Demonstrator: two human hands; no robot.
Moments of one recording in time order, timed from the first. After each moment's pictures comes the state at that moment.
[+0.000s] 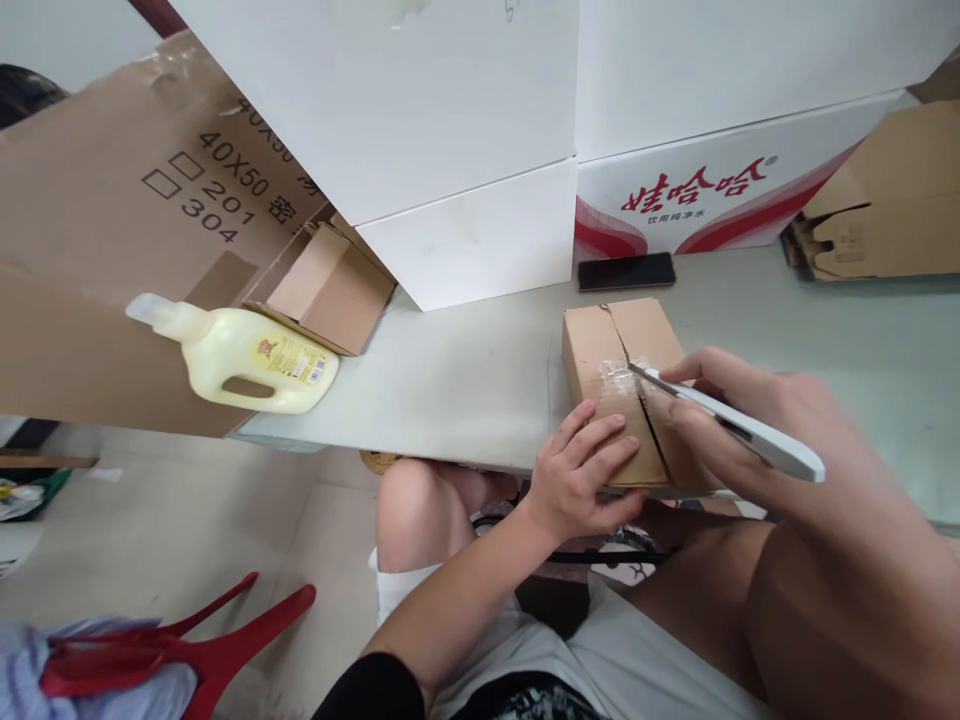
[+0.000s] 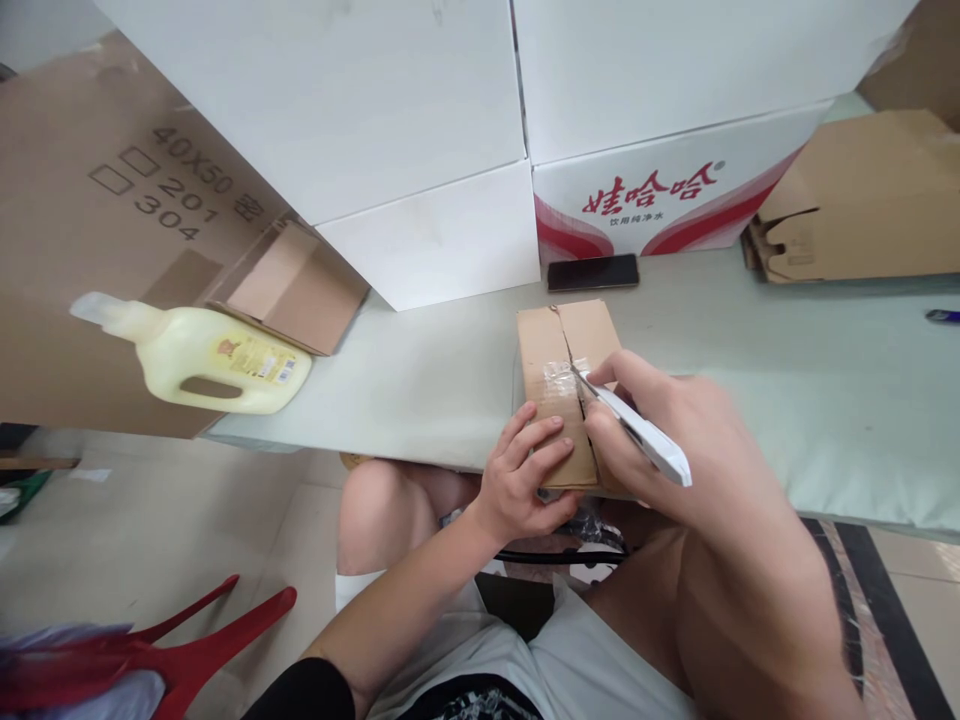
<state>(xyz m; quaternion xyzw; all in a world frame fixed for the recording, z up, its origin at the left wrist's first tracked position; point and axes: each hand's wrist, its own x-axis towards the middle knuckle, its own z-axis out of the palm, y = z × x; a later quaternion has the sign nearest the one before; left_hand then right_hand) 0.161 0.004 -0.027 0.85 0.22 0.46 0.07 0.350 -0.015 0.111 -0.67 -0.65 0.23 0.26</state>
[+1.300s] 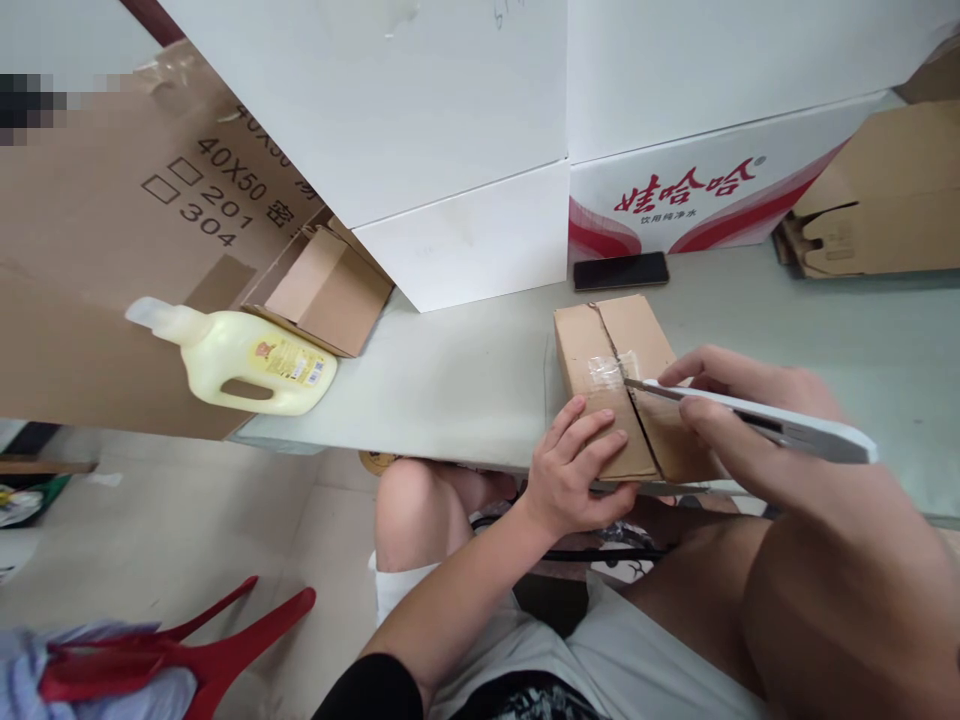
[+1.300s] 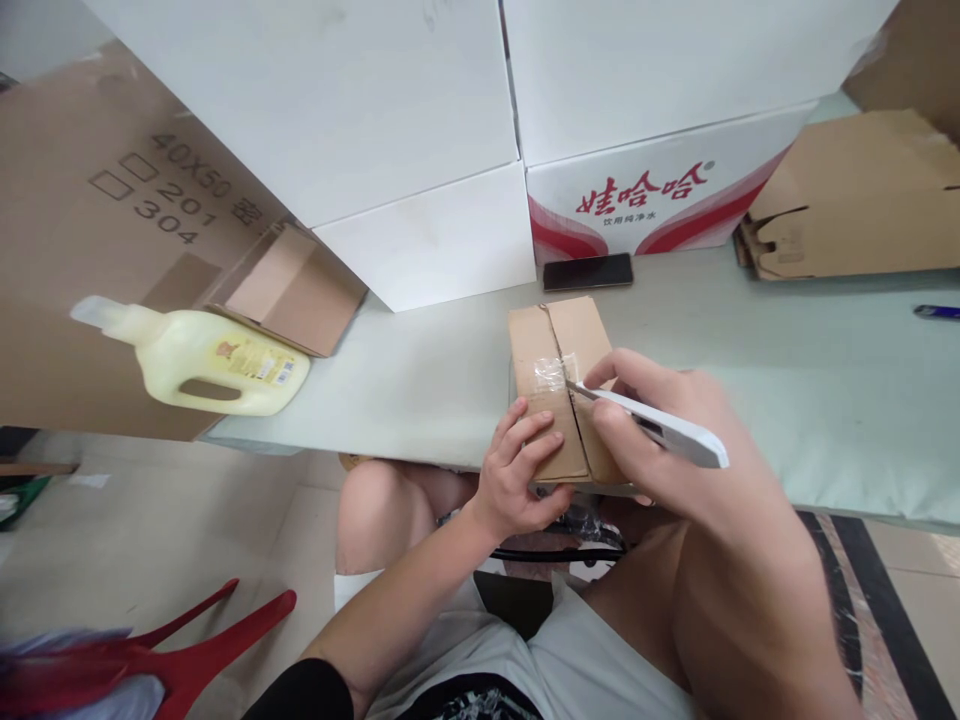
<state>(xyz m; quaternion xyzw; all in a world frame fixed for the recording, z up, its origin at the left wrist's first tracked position) 0.164 0.002 -0.024 0.84 0.23 0.47 0.08 0.359 -0.020 0.104 -0.66 -0.61 0.28 0.32</state>
